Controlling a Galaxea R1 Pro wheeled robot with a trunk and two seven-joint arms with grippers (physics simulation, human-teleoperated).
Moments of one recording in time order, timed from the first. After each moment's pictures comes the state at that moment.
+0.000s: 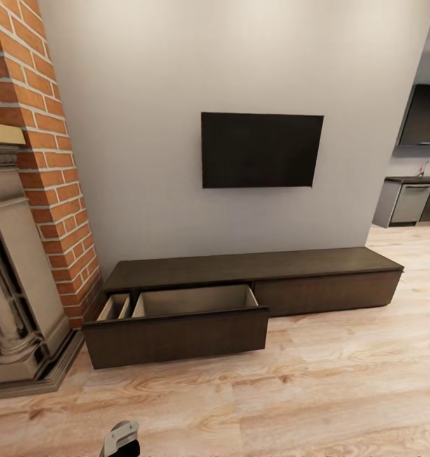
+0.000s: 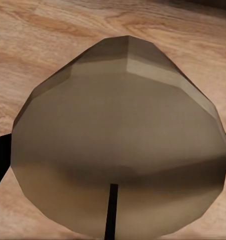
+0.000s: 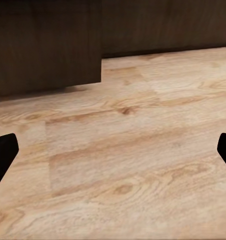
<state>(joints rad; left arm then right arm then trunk) -0.30 -0.05 0.04 -0.39 0.26 -0.09 0.32 -0.09 0.05 0.19 -0.27 -0.06 -0.88 -0.33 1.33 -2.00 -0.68</state>
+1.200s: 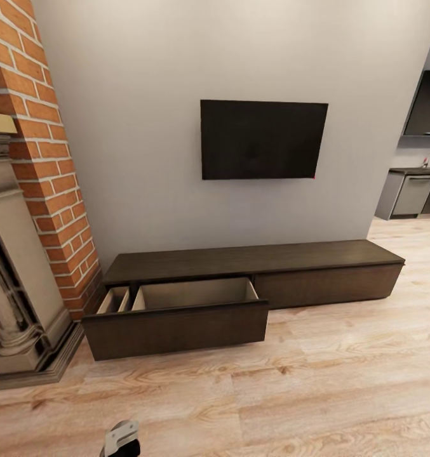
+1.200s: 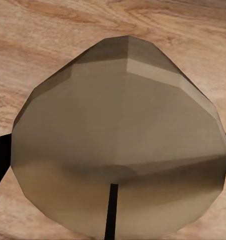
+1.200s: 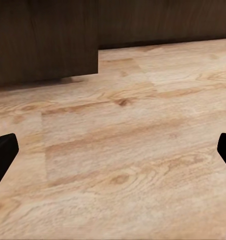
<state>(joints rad) -0.30 -0.05 0.03 -0.39 0.26 -0.09 0.32 -0.09 0.05 0.19 -0.27 -0.07 -0.88 -0.33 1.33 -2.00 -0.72</state>
